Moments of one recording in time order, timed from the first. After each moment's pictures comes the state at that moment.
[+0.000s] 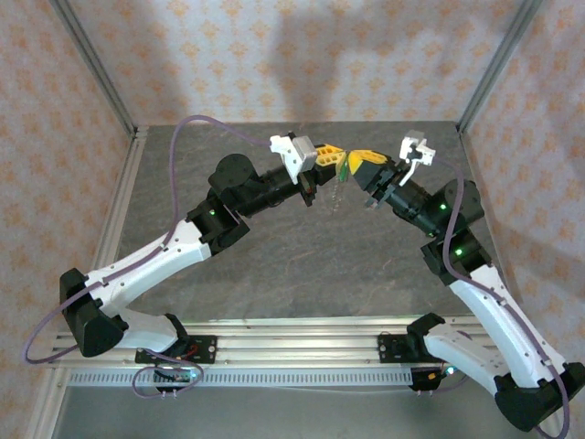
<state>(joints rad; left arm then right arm) -0.82 1.34 1.29 0.28 0.25 0.06 0.46 0.85 0.99 0.12 -0.42 0.48</state>
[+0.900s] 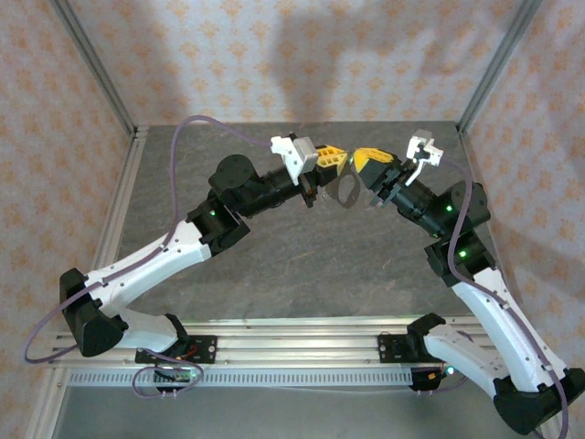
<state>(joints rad) -0.83 1.34 1.30 0.29 0.25 0.06 0.44 0.84 0.99 0.13 -0.43 0.50</state>
